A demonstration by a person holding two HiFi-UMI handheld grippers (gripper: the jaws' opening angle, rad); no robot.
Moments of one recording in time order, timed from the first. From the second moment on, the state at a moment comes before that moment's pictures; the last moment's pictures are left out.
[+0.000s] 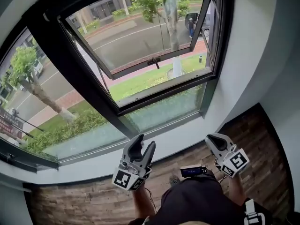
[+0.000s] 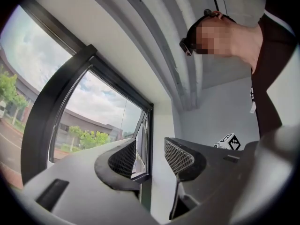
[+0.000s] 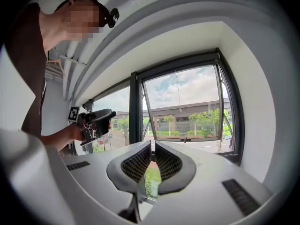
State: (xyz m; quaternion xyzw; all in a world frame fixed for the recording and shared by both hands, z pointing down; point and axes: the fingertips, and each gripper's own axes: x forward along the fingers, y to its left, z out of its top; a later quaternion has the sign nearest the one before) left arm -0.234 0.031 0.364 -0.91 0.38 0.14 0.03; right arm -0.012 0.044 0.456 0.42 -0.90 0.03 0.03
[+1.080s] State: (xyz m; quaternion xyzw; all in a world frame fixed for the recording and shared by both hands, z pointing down) left arm -0.142 -0.164 0.291 -0.80 0.57 -0.03 0.21; right arm 0.081 -0.194 0.416 0.28 -0.95 -0.10 0.05
